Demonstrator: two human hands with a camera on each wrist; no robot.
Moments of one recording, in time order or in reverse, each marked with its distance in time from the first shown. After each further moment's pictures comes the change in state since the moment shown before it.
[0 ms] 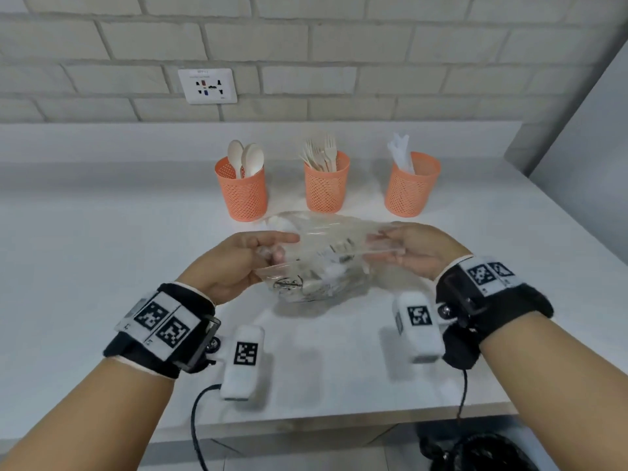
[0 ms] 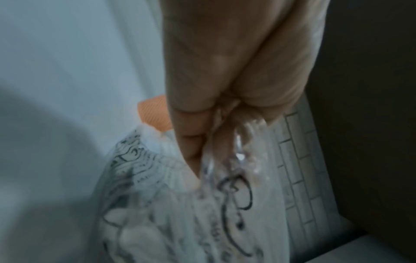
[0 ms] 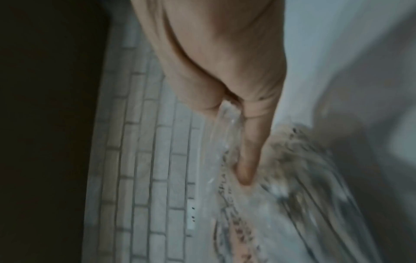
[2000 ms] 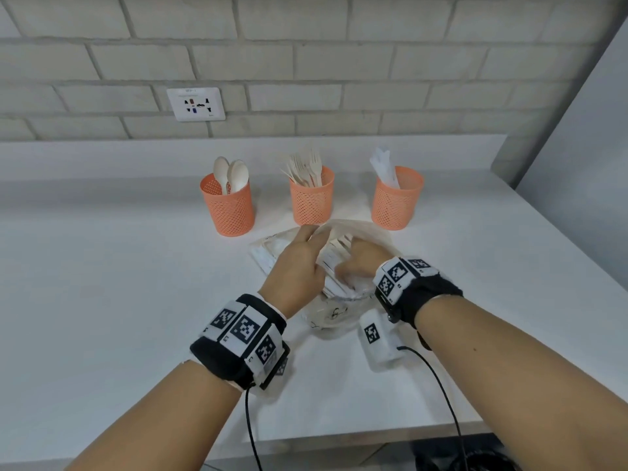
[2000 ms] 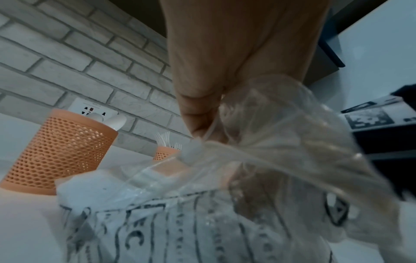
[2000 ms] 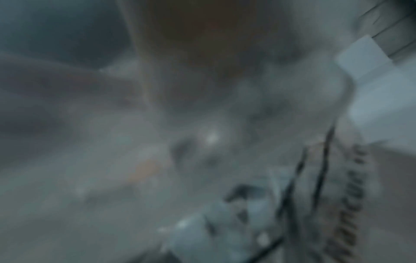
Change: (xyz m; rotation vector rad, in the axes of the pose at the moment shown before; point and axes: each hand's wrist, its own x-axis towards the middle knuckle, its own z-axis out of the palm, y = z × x) left_hand 0.049 -0.006 0.087 0.958 0.249 0.525; right_hand 0.035 0.012 0.019 -1.448 0.149 -0.142
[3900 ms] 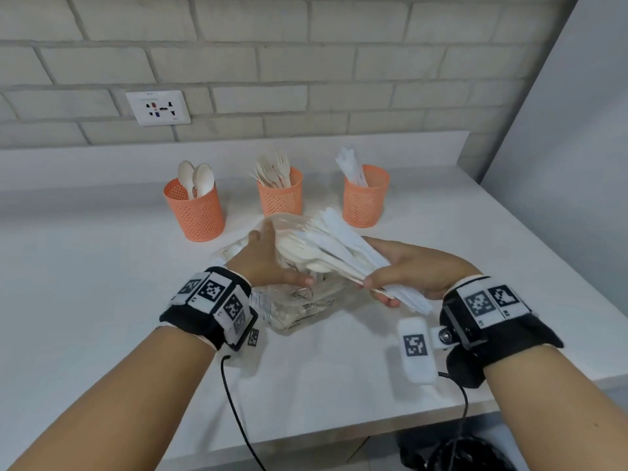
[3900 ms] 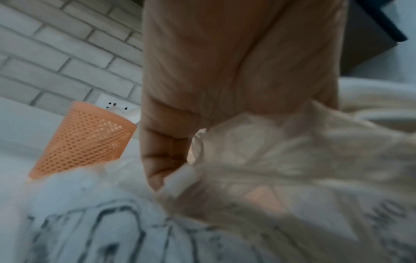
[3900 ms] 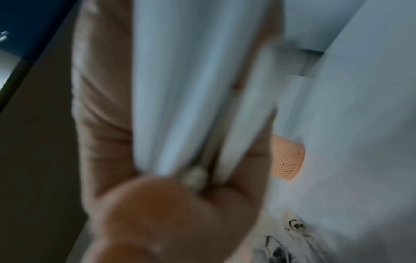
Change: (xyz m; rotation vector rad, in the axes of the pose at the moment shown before) left_hand 0.030 -0.015 -0.003 0.160 -0.337 -0.375; right_hand -0.084 0.068 -0.059 0.849 -0.485 -0.306
